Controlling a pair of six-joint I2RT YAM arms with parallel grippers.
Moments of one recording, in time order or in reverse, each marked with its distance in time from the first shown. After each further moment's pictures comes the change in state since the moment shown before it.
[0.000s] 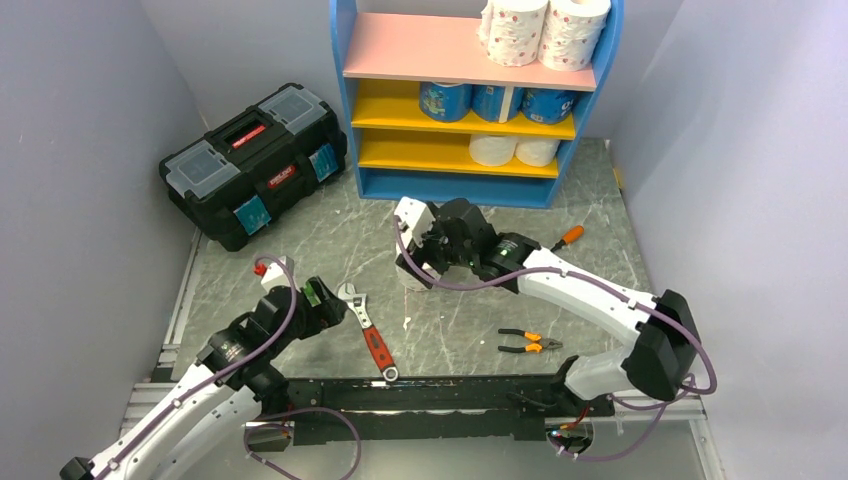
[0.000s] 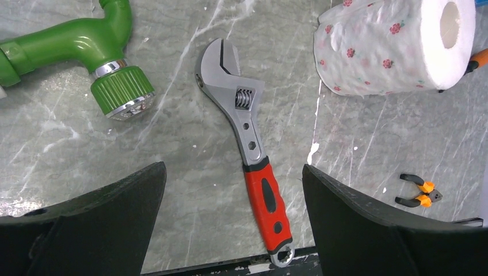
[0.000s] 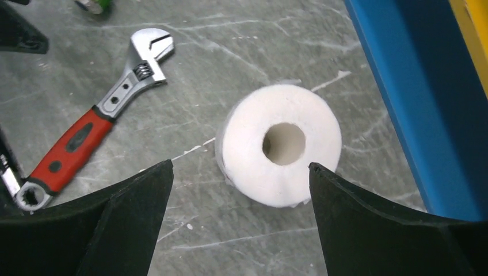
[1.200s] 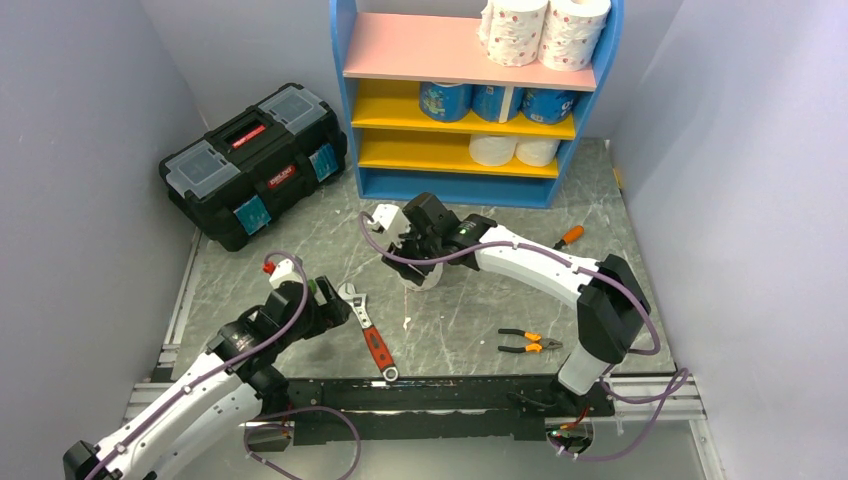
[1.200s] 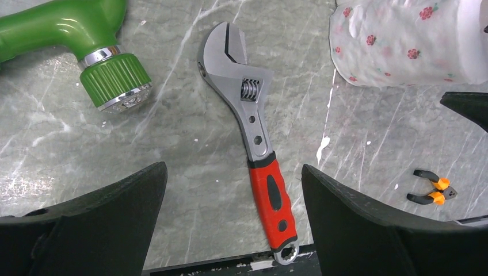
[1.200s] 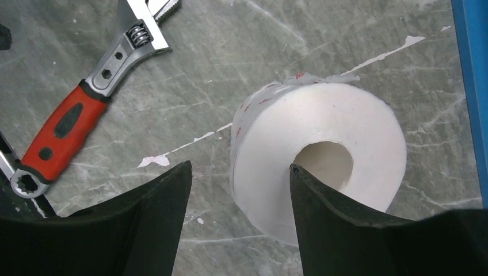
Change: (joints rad) left arm 0.000 0.094 0.000 0.026 0.029 -0.011; right arm -0.010 0.291 0.212 -0.210 -0.073 -0.014
